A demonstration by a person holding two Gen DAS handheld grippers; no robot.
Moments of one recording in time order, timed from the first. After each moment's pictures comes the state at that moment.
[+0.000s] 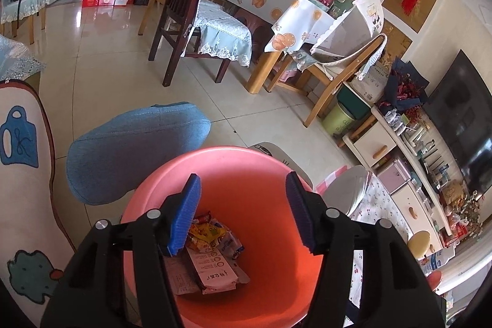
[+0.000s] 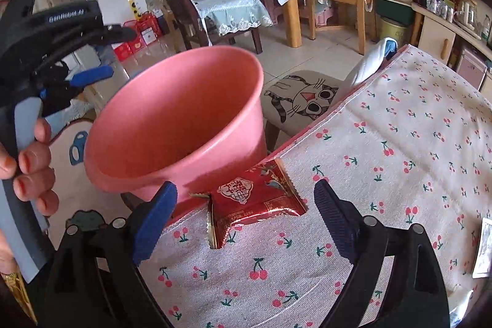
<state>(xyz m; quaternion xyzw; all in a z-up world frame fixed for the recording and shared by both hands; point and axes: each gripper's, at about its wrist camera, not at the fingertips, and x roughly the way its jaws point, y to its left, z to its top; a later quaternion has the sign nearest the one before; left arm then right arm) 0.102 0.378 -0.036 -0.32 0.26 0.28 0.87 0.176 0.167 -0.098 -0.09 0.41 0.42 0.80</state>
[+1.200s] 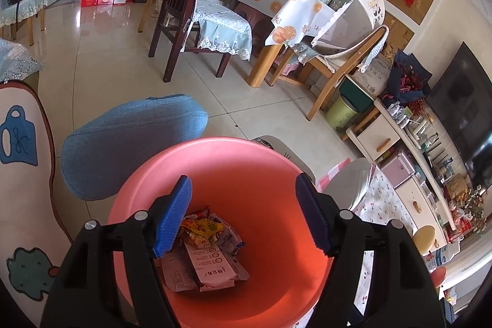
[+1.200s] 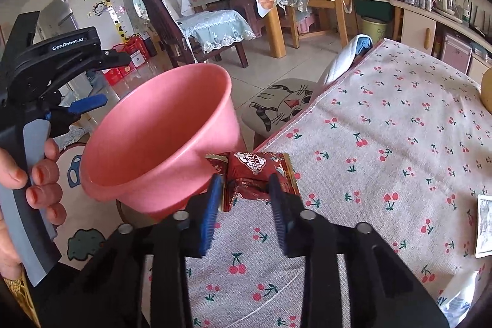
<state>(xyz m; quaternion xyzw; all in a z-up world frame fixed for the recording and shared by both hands) 0.114 0.370 -0.040 -0.31 0.28 0.28 0.86 0.176 0.130 -0.094 -0.03 0.41 0.39 0.83</state>
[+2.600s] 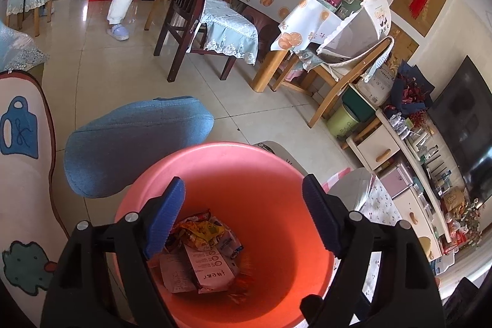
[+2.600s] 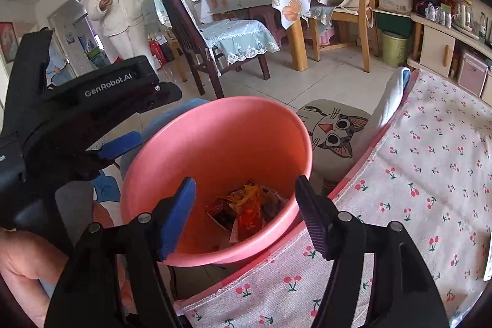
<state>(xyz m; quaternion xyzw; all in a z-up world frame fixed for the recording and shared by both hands) 0.112 0.372 -0.040 -0.33 0.26 0.29 0.86 0.167 0.195 -0.050 -0.02 0.38 0.41 0.83</state>
